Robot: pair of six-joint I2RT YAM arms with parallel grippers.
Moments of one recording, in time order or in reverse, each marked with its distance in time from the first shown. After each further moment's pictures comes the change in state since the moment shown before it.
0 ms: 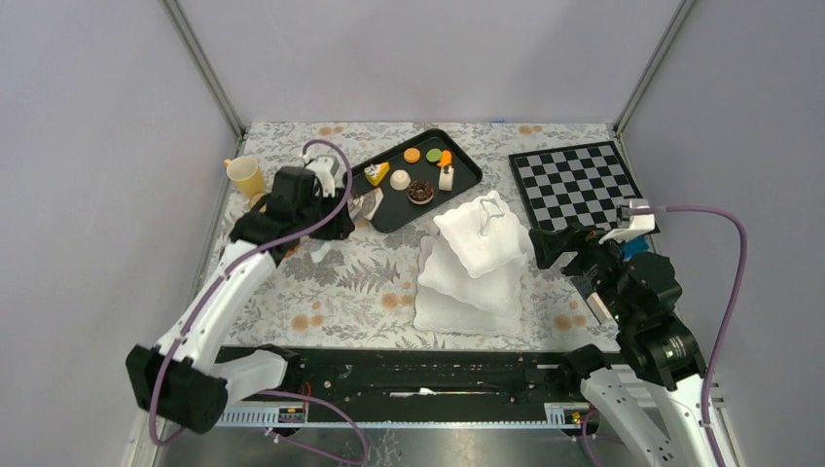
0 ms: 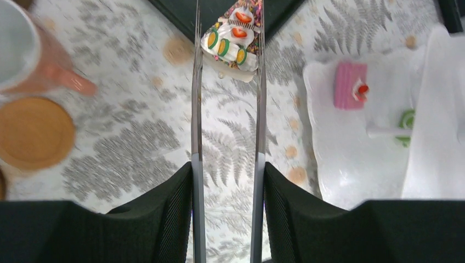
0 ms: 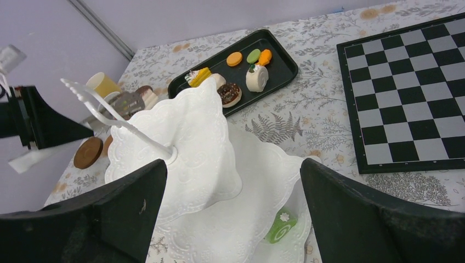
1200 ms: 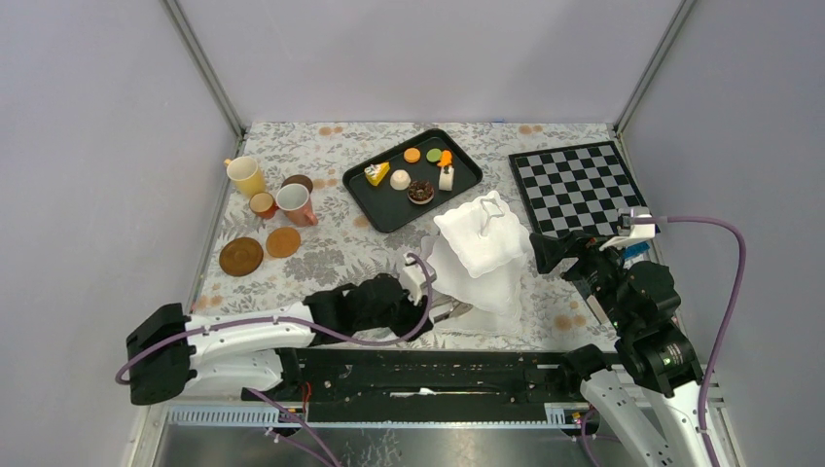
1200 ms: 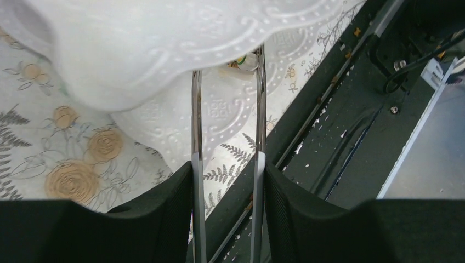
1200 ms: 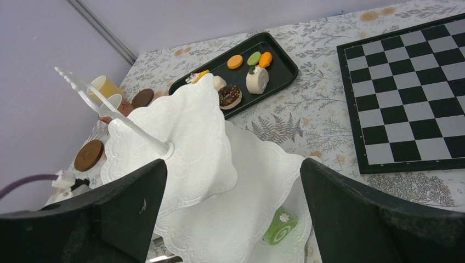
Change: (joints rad) left arm -0.800 -0.111 -0.569 0.575 -0.091 -0.183; right arm 0.000 -0.078 -0.063 0.029 0.003 0.007
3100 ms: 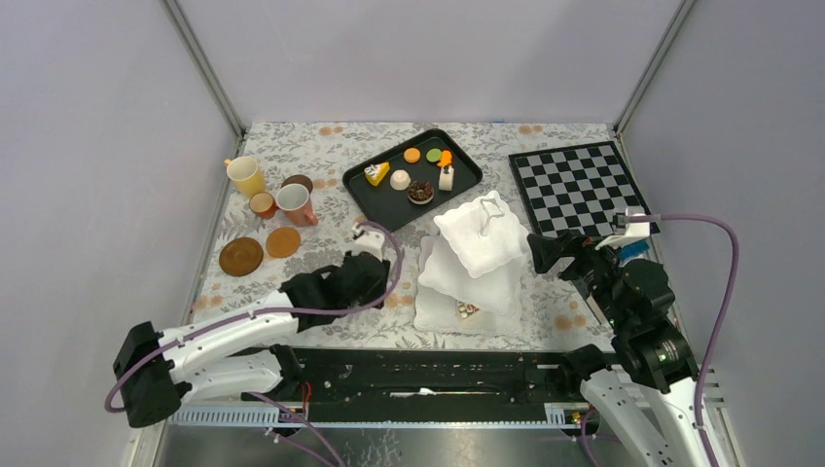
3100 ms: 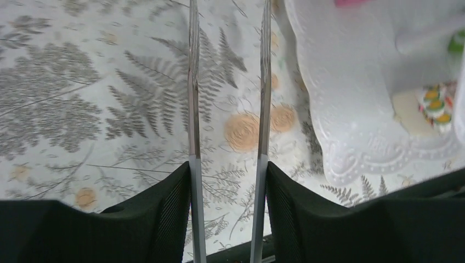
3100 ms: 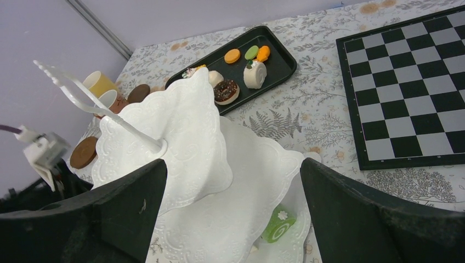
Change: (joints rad) left arm 0.115 -0.056 0.095 -0.394 -0.404 -0.162; right arm 0.000 -0.001 -0.022 0.009 0.000 0.002
